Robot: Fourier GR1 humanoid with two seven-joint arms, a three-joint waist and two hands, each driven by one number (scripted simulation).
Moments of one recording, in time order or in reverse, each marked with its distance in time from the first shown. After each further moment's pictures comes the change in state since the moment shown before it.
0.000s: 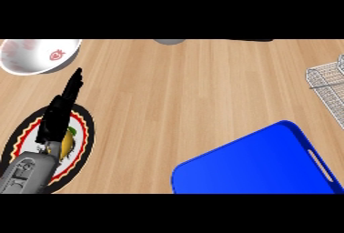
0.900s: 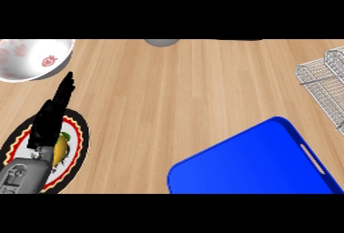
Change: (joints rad) left arm 0.048 0.004 0.046 -0.022 -0.004 -0.009 0.005; right arm -0.021 -0.166 -0.014 0.281 0.115 0.096 -0.047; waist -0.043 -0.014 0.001
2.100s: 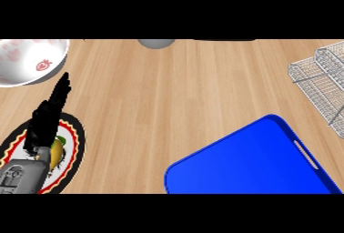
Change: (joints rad) left arm 0.011 -0.020 0.048 -0.004 -0.030 -0.026 0.018; right arm 0.214 0.057 -0.226 -0.156 -0.276 -0.346 -0.096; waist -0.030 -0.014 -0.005
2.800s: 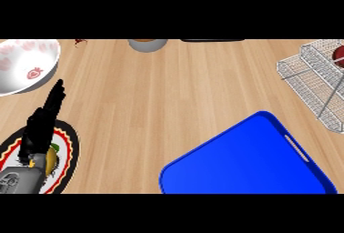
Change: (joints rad) left arm 0.053 -0.007 0.033 -0.007 -0.012 0.000 -0.004; right arm 0.092 0.057 -0.002 -0.370 0.016 0.016 0.121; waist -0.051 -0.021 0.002
